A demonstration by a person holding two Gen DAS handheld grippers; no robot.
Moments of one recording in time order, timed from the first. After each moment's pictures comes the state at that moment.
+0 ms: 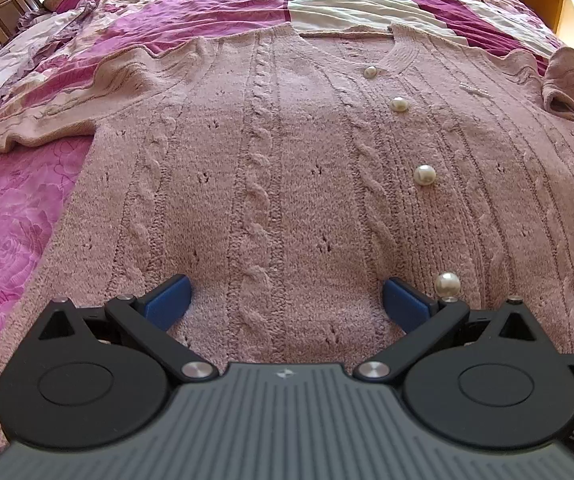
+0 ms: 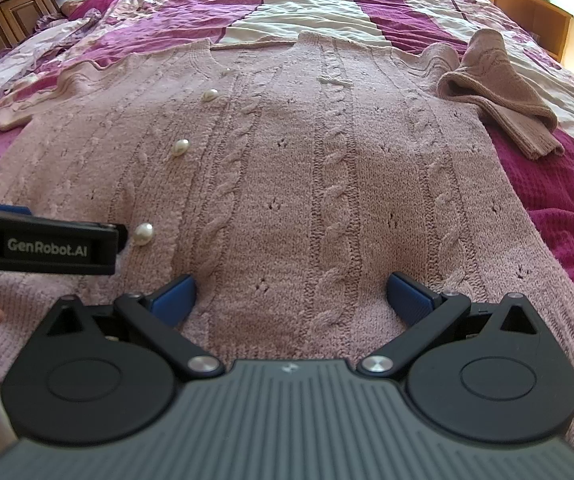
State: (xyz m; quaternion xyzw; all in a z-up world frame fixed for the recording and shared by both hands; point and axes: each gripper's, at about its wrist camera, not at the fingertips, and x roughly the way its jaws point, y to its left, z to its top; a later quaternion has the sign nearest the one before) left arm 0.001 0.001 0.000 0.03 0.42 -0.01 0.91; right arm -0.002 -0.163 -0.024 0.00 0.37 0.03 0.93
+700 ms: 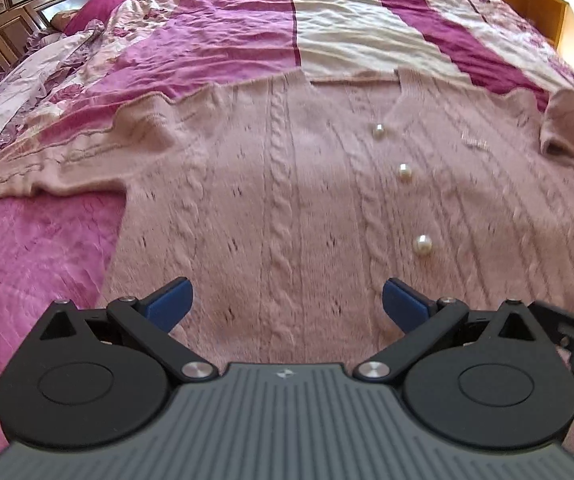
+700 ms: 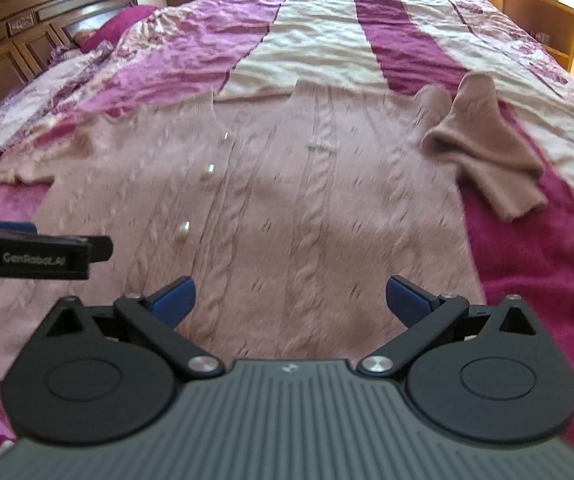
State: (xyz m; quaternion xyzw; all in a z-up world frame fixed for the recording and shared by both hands) left arm 0.011 0.008 0.057 0.03 0.41 -0.01 0.91; right arm 0.013 -0.201 0.039 0.03 0.36 0.07 0.93
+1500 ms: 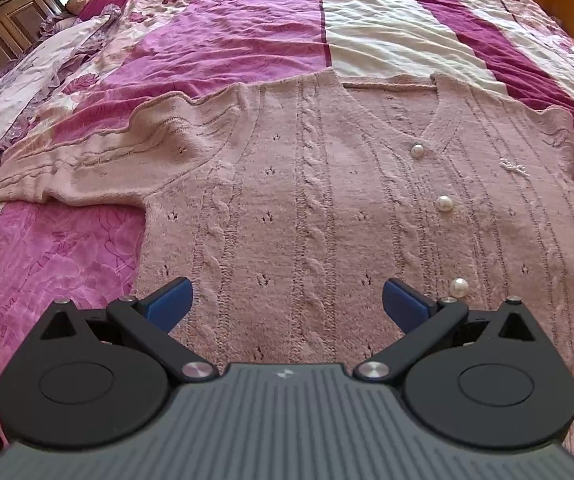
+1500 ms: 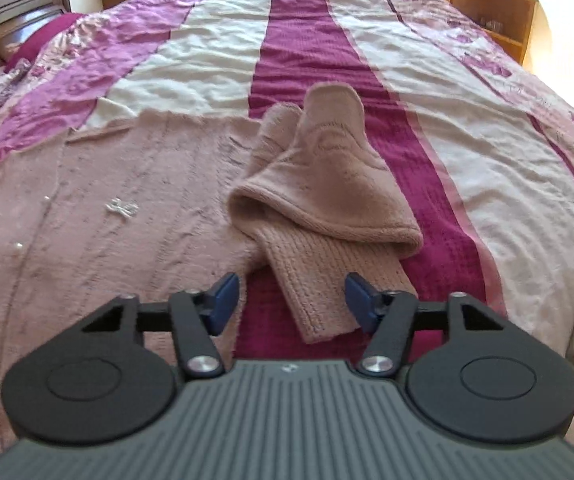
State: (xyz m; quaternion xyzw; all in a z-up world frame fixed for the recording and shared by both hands) left arm 0.052 0.020 0.064 0.03 0.43 0.03 0.90; right arm 0.110 -0.335 0.027 0.02 0.38 -0.01 0.93
